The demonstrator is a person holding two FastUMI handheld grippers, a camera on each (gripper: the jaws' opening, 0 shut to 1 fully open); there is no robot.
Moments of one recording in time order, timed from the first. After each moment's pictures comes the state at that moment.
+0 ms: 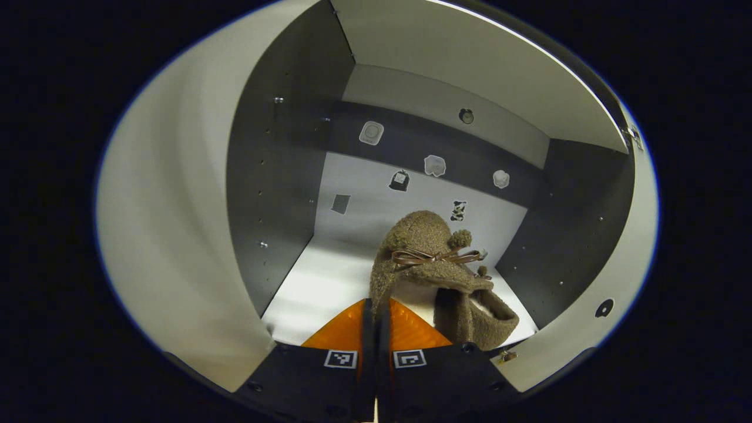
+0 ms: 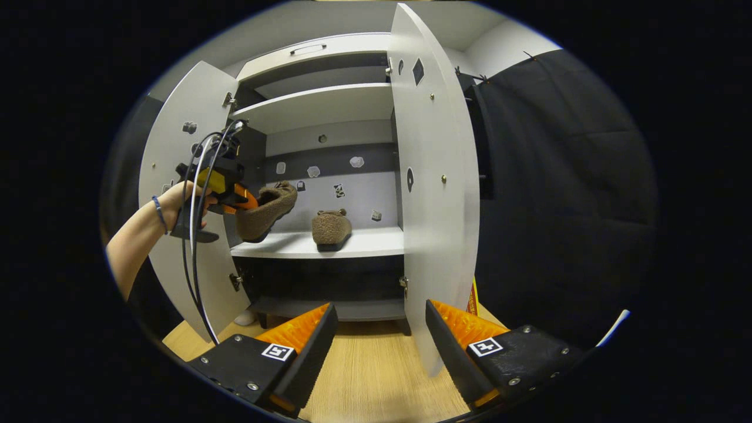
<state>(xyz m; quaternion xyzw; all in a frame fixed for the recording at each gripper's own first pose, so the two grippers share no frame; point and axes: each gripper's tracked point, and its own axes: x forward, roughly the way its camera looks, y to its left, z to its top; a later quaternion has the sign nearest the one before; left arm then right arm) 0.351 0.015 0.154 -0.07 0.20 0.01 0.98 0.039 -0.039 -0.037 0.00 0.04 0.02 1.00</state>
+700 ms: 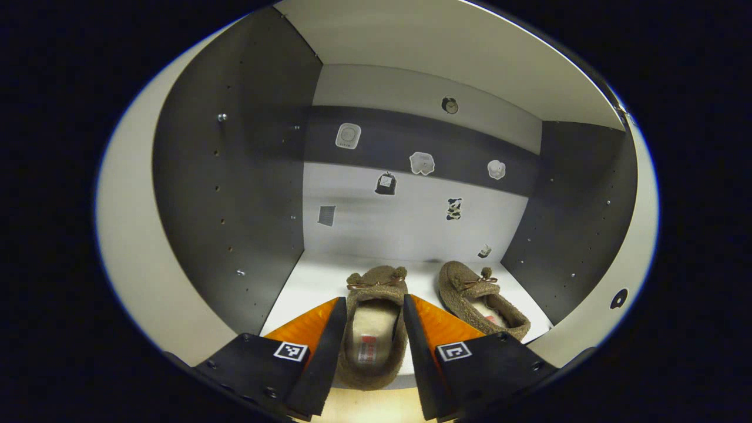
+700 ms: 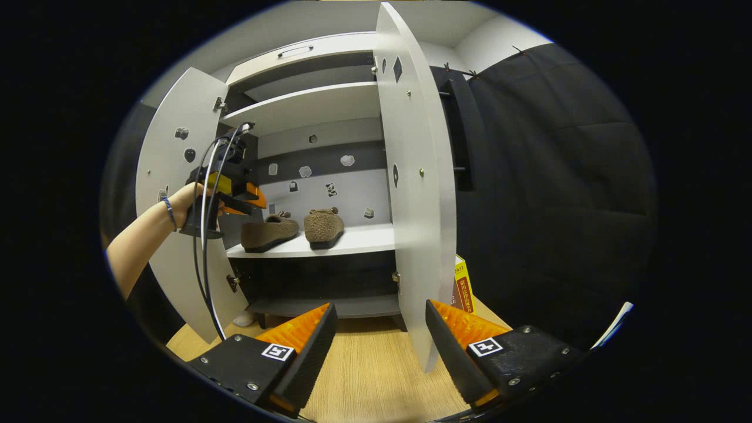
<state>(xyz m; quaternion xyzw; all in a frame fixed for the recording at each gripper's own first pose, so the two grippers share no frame) 0.353 0.003 0.167 -0.01 0.18 0.00 0.98 0.028 -0.055 -0.047 0.02 0.05 0.01 1.00</state>
